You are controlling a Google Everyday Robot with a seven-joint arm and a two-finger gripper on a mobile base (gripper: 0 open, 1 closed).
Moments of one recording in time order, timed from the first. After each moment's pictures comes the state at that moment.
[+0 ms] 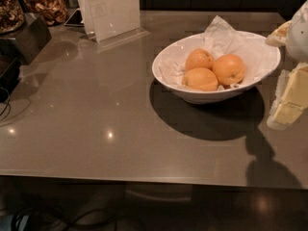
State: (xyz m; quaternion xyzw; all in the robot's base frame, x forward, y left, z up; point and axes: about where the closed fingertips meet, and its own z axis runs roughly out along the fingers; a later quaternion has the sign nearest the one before) arm 0.438 -0.217 0.976 -0.60 0.78 -0.03 0.16
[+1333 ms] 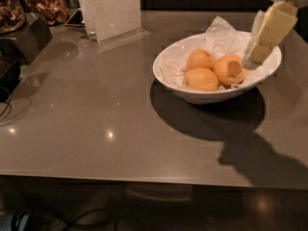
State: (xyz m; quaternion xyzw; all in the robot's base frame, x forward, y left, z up) arm 0.525 -0.183 1.033 -0.62 0.75 -0.03 0.23
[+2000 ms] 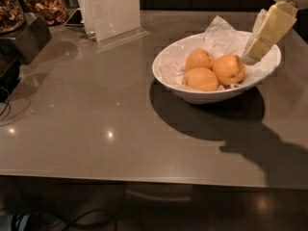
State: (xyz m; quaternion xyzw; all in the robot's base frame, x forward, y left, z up) arm 0.547 -0.197 1.025 -0.59 0.77 0.00 0.26
